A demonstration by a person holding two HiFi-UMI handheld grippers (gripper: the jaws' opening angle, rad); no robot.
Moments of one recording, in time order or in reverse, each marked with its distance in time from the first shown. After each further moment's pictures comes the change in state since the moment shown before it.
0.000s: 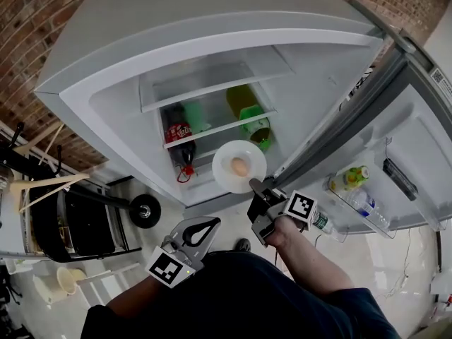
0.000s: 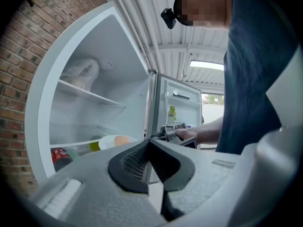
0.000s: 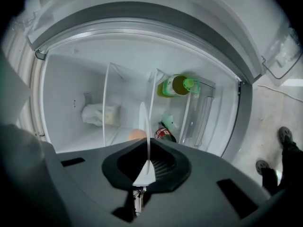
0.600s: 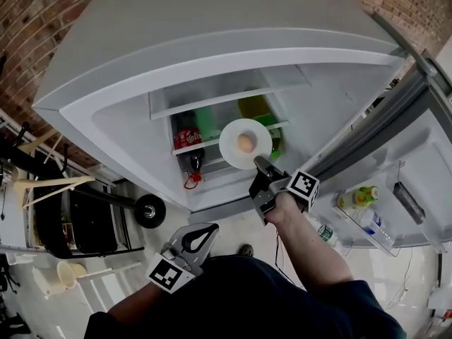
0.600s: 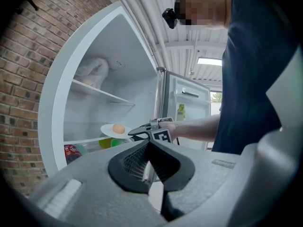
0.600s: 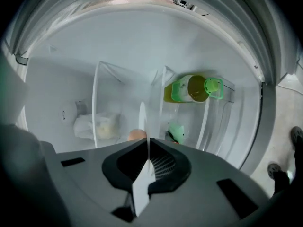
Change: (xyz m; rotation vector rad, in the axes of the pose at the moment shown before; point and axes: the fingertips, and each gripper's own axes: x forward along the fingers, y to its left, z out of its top) left arm -0.004 0.025 -0.005 -0.018 0.021 0.088; right arm 0.080 0.023 0.056 0.036 -0.038 0.056
